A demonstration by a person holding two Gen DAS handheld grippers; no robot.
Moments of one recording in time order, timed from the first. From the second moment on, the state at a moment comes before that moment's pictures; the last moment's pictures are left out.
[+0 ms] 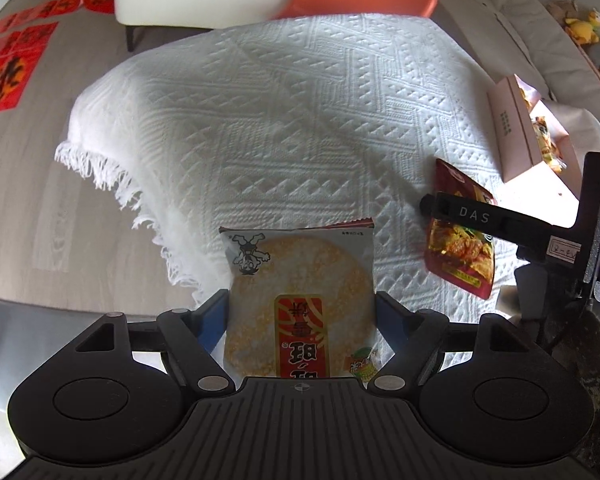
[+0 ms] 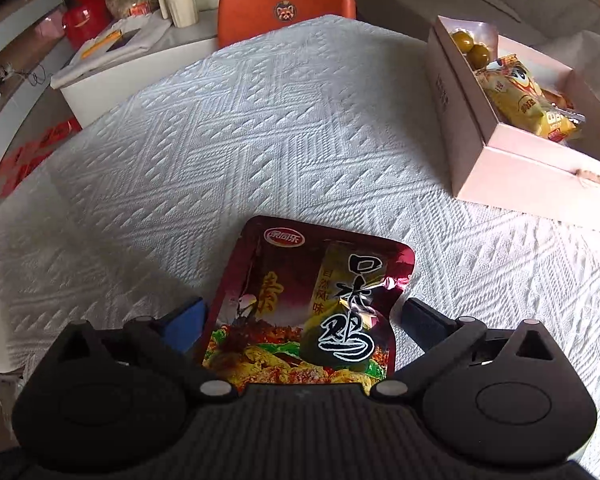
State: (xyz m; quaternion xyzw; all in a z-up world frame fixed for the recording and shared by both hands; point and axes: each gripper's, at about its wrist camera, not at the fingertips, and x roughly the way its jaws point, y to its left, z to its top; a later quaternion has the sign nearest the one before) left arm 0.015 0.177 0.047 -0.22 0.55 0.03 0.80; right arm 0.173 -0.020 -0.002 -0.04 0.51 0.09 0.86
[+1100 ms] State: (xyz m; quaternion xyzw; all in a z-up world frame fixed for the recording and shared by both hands) left arm 0.290 -0.088 0.165 -0.13 0.43 -0.16 0.88; right arm 0.134 -0.263 0.106 -0.01 0.48 0.10 0.87
